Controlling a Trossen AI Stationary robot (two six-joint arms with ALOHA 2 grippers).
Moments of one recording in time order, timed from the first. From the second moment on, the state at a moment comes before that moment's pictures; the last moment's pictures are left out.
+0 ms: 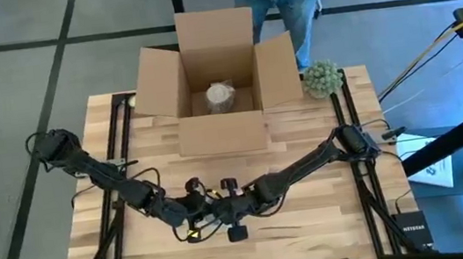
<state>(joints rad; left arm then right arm) -0.57 1.46 0.80 0.05 -0.48 -0.36 0.37 2.17 1.71 -0.49 0.16 0.23</state>
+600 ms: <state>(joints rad) -0.56 1.57 0.81 0.05 -0.46 -0.40 0.37 2.18 1.72 -0.49 0.16 0.23</state>
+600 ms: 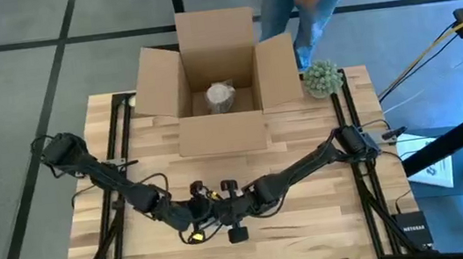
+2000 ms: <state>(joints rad) -0.57 1.58 0.80 0.05 -0.45 -0.43 0.41 2.13 1.90 -0.81 0.33 0.23</state>
